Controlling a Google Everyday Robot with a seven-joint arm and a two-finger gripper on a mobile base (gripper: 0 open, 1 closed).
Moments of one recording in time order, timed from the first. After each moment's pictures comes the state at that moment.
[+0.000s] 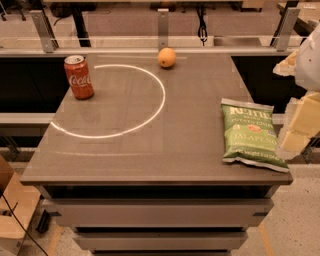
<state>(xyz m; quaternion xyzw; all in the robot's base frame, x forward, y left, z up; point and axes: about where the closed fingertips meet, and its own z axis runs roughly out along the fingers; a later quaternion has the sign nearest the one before) 0.438 -0.217 0.976 -0.60 0.78 -0.03 0.16</state>
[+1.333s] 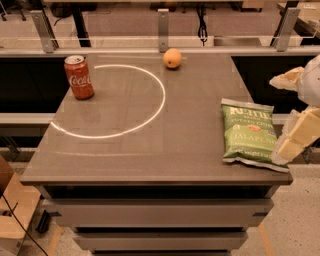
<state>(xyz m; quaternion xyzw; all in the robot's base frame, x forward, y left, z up) 0.452 -0.226 0.943 -0.60 0.77 0.04 0.23</state>
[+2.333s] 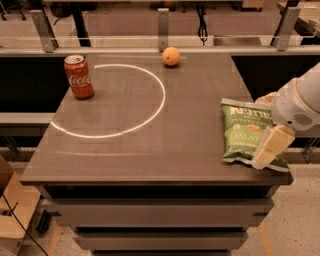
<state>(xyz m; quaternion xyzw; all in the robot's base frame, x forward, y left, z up) 0.501 -0.241 0.856 -0.58 0.78 0.04 0.21</state>
